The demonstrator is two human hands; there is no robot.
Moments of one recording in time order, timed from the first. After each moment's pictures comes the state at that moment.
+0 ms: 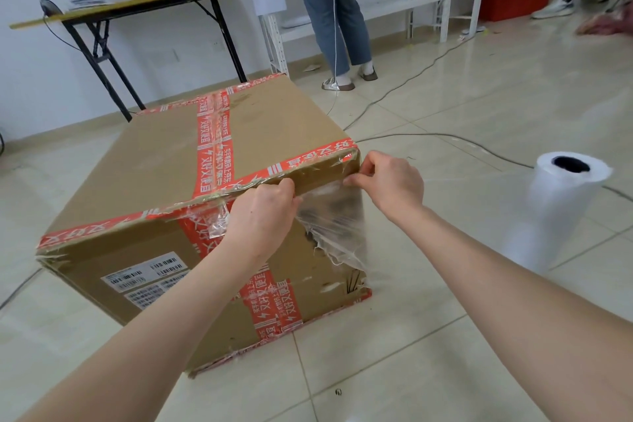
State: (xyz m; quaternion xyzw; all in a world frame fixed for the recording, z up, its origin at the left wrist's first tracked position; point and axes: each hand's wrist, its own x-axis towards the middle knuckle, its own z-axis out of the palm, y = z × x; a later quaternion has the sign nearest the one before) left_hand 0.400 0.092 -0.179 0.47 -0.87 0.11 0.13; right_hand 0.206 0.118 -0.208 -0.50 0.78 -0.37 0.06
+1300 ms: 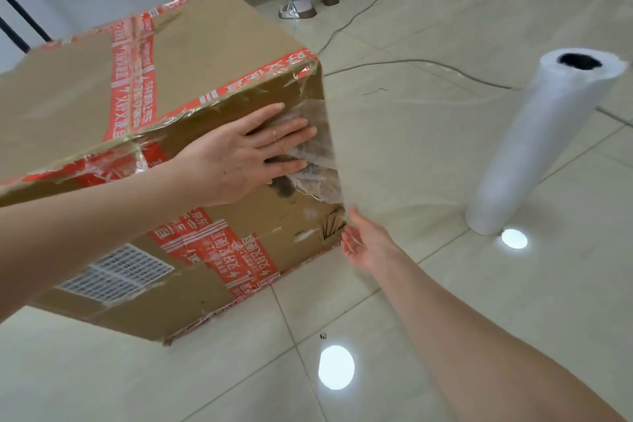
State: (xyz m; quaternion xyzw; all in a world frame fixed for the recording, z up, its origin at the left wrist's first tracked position) left_hand 0.388 0.043 -0.204 0.04 -0.83 0.52 -0.21; right_hand 0.242 0.143 -0.398 0.12 0.51 -0.61 0.59
